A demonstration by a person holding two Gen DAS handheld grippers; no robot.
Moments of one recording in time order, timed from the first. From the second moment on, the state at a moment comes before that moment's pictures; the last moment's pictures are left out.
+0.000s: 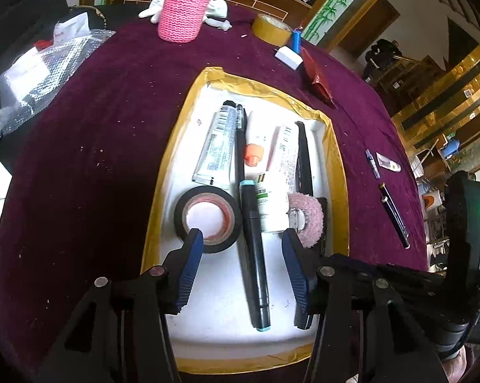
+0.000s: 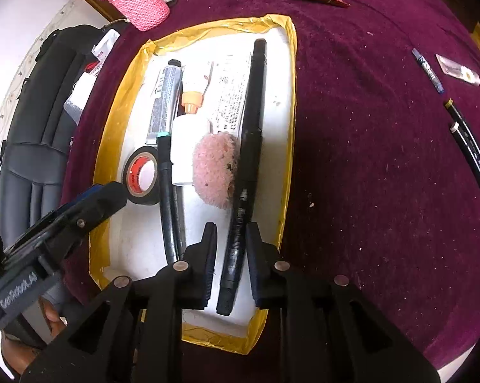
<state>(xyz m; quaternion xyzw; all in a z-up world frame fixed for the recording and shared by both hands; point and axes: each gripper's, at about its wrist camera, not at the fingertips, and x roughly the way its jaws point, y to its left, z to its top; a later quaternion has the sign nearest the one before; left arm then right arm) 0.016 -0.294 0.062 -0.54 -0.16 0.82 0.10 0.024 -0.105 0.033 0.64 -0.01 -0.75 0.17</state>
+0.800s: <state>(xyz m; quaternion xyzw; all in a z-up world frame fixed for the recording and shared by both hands) 0.018 -0.253 0.081 -0.53 -0.11 0.83 0.09 0.033 -0.085 0.076 0.53 0.09 -0.84 0.13</state>
